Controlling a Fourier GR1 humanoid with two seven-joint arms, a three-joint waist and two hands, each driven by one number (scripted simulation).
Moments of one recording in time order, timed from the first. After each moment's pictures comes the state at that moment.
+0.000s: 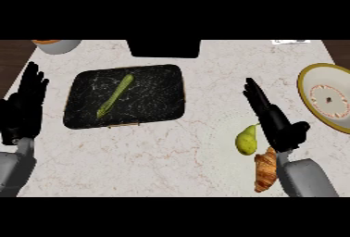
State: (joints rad) left arm -0.25 0.54 -0.12 -1.39 0.37 0.44 0.06; right arm -0.23 -0.24 0.18 -1.39 -0.15 -0.01 -0.08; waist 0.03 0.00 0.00
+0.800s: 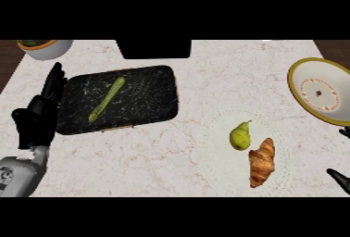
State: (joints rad) left arm -0.24 0.54 -0.25 -1.52 0.20 0.44 0.07; right arm 0.08 -0.48 -0.24 -1.21 -0.33 0.34 -0.71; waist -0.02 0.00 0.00
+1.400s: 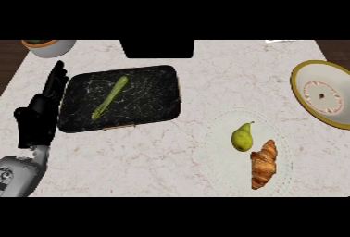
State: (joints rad) left arm -0.24 0.54 -0.25 -1.54 0.16 0.42 0.11; right arm 0.17 -0.71 -0.18 -1.41 -0.03 0.30 -0.59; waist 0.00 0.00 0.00
